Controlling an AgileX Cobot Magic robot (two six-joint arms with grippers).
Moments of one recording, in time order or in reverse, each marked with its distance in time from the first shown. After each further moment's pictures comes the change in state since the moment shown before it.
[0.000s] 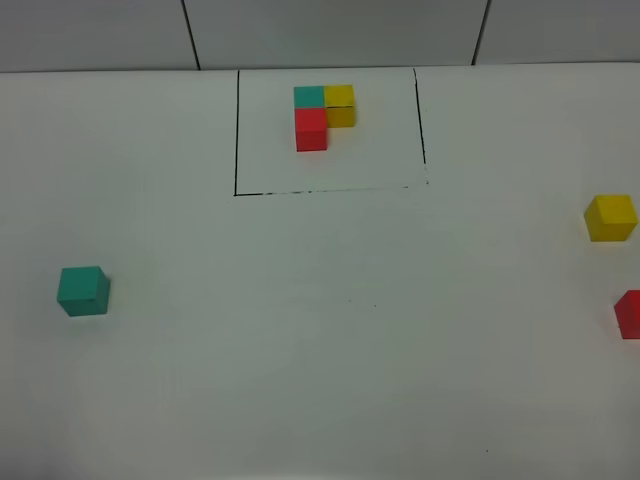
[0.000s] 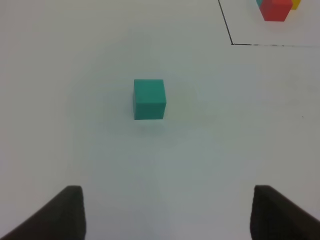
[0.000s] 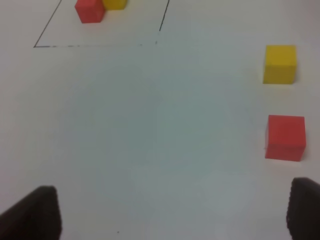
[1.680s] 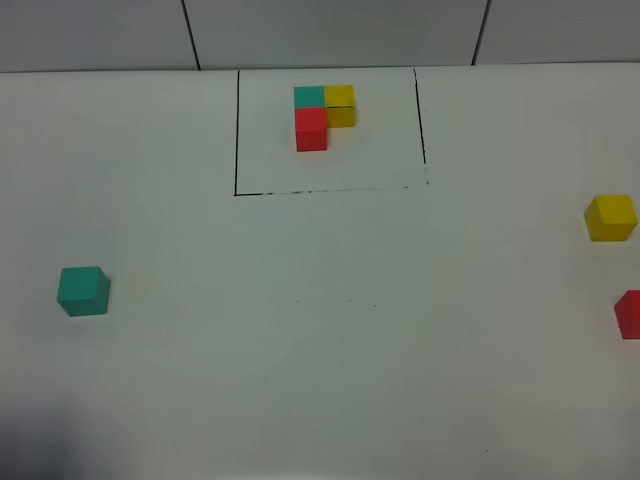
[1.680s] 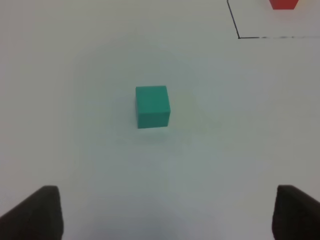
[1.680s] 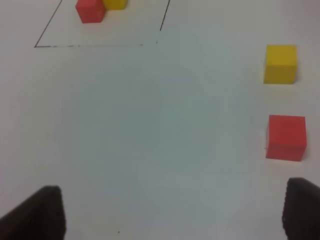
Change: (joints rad) left arm 0.000 0.329 -0.020 -0.008 -0.190 0.056; right arm 0.000 0.000 0.000 0.000 0.000 0.000
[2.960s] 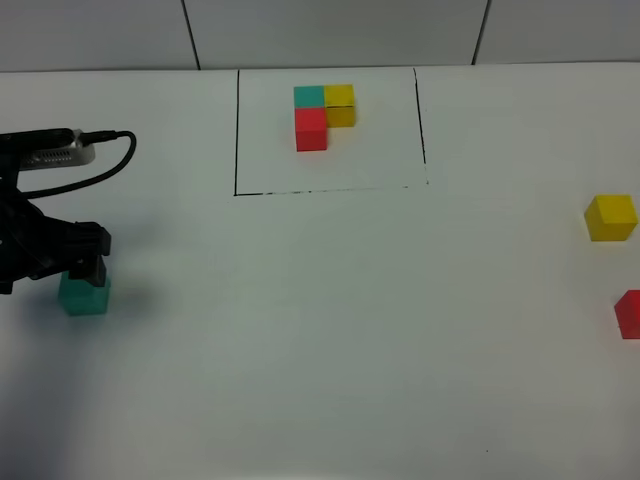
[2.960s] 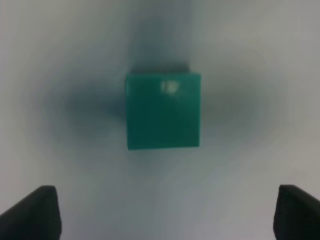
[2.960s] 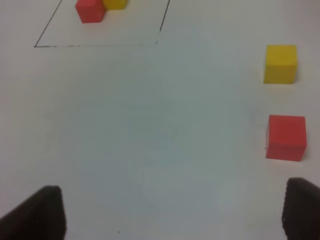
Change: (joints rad) left arm -0.073 1.244 -0.368 0.064 -0.187 -0.149; right arm 0.000 0.000 0.000 0.001 0.000 0.000
